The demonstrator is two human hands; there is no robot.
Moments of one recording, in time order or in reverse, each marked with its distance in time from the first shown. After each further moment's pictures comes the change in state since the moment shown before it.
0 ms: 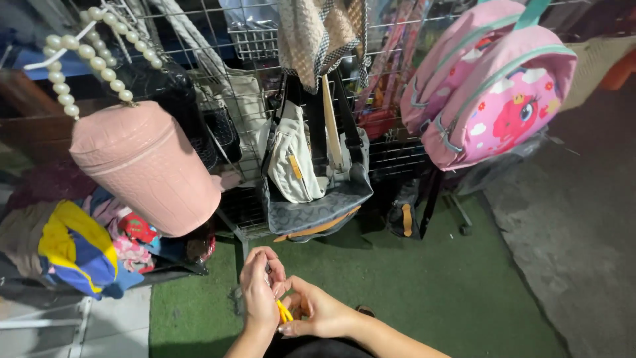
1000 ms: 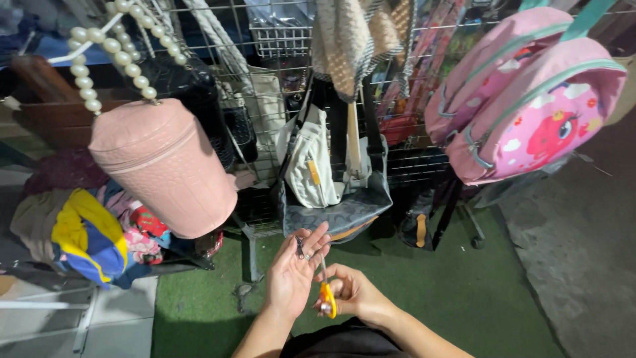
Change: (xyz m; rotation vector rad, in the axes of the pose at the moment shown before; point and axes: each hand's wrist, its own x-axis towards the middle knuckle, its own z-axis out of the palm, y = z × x) left_hand 0.033 0.001 0.026 -0.487 -0.307 -0.222; right_hand -0.002 -0.017 -0.060 0.130 0.079 0.101
